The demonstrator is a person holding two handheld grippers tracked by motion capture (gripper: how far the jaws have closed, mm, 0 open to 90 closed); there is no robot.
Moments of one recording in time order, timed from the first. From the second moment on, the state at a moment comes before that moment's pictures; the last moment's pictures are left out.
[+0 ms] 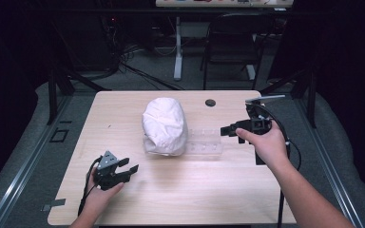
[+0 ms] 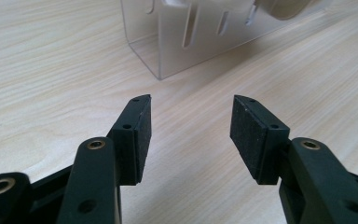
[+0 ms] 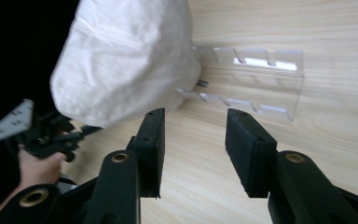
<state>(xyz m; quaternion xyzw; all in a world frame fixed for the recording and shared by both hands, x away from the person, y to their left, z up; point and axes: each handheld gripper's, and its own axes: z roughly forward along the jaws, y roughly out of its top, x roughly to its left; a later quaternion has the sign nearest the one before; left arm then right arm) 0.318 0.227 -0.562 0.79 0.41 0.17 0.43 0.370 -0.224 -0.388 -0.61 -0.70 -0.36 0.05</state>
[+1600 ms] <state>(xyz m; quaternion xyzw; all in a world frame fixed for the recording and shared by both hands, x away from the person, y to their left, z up) 0.321 0.214 -0.574 0.80 0.41 0.16 0.41 0.283 -0.249 -0.563 -0.57 -0.70 -0.41 -0.11</state>
